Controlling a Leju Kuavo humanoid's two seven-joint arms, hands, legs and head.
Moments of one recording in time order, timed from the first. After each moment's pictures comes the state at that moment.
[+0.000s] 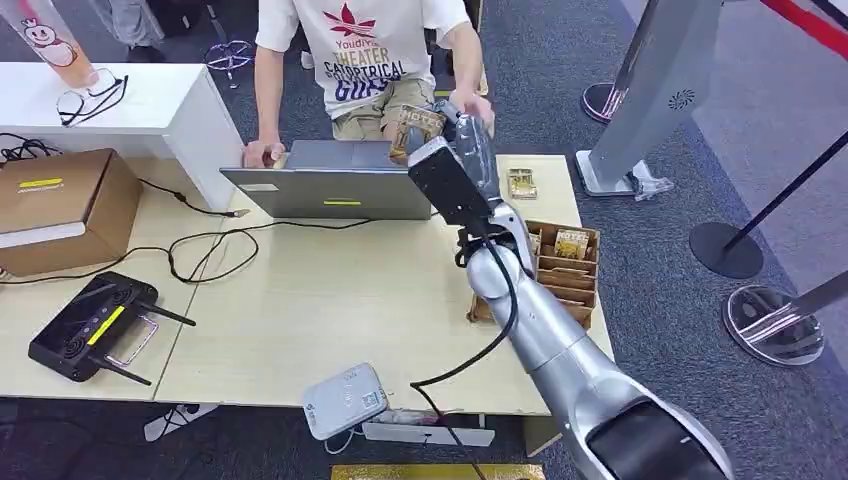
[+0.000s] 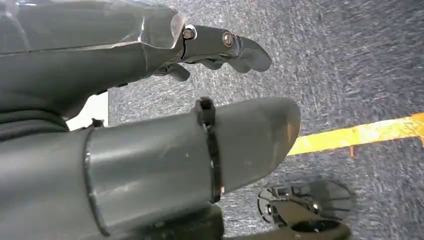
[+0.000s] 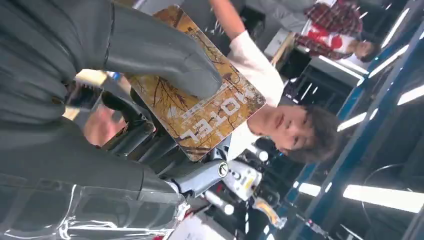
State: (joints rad) left arm -0.13 -0.24 0.94 -0.17 -1.31 0.36 -0.03; right arm -0.80 0.14 0.52 -0.91 0.21 -0.40 -0.32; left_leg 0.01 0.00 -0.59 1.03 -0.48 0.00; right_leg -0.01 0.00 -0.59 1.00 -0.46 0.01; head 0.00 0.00
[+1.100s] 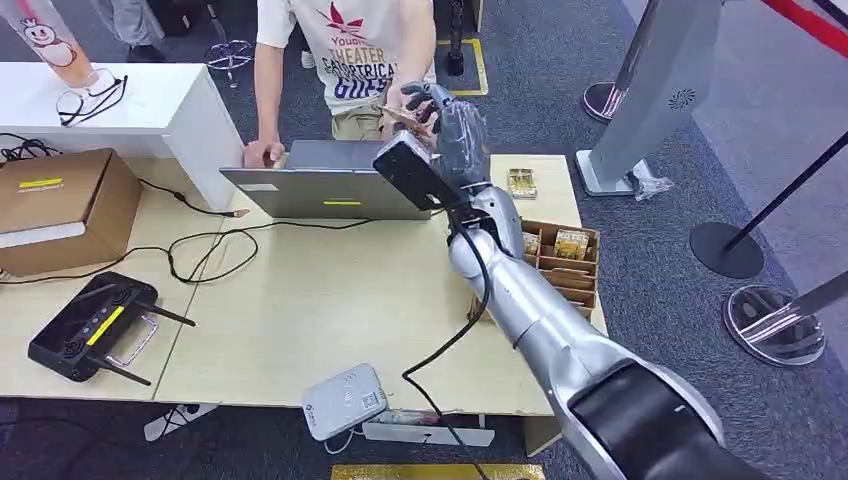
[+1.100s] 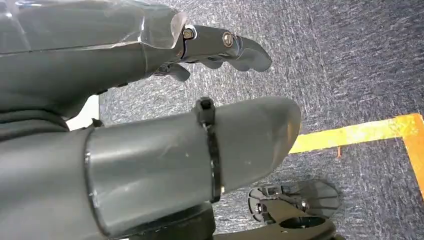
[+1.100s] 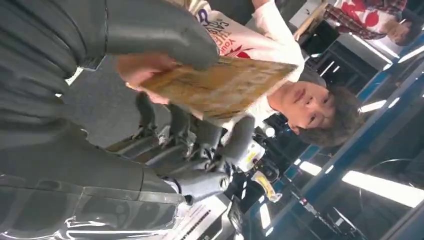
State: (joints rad) left arm -0.12 -0.24 0.92 -0.17 -1.28 0.37 -0.07; right arm -0.92 0.20 0.54 -0.63 0.30 -0.56 -0.37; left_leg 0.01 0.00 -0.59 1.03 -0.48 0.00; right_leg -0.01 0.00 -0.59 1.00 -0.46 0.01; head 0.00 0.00
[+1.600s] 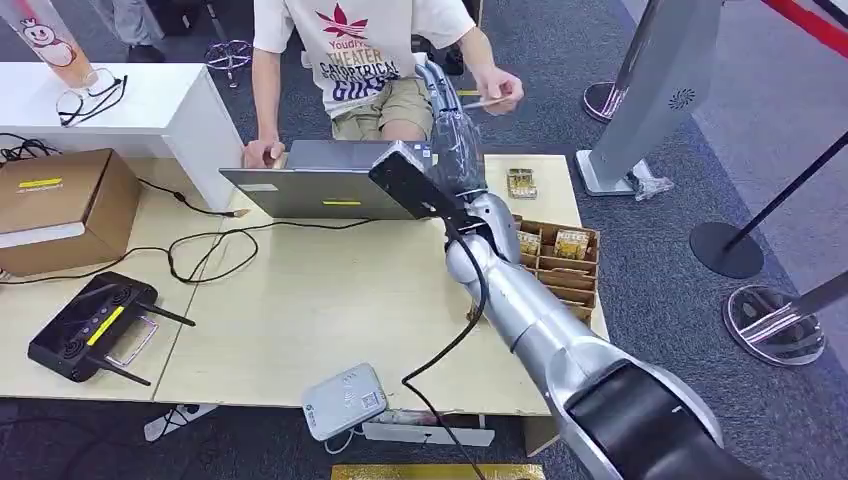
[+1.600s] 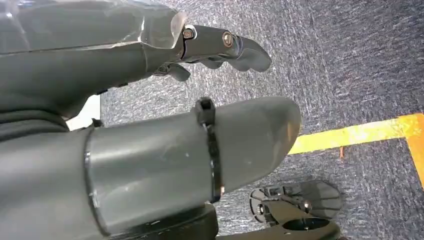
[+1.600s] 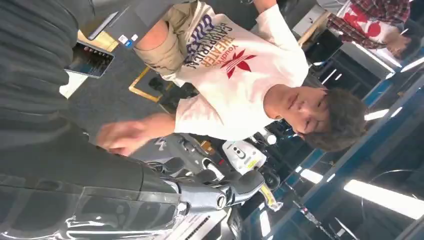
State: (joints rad) left arm -0.12 -0.24 0.92 -0.17 -1.28 0.37 -0.07; right arm -0.92 0.20 0.56 -0.60 0.29 -0.56 -0.39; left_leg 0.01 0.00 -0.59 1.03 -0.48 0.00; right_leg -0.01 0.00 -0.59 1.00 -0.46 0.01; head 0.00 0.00
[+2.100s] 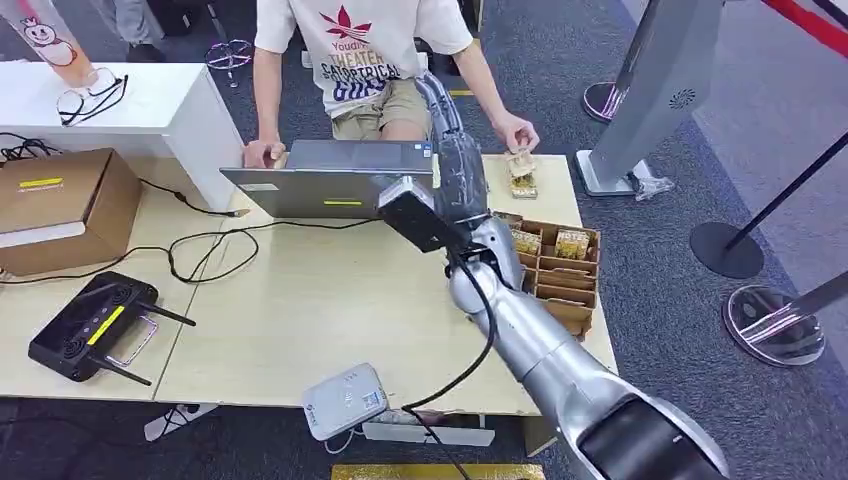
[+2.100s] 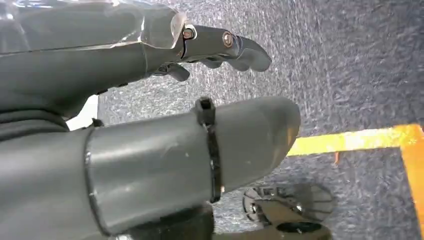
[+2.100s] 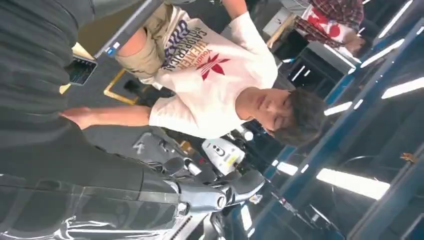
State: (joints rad) left arm -0.11 -0.26 0.94 -0.17 -1.22 0.42 -0.11; right arm -0.76 0.14 0.61 -0.86 0.29 -0.58 -0.41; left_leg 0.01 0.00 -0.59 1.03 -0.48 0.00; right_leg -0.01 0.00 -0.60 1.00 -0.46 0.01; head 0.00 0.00
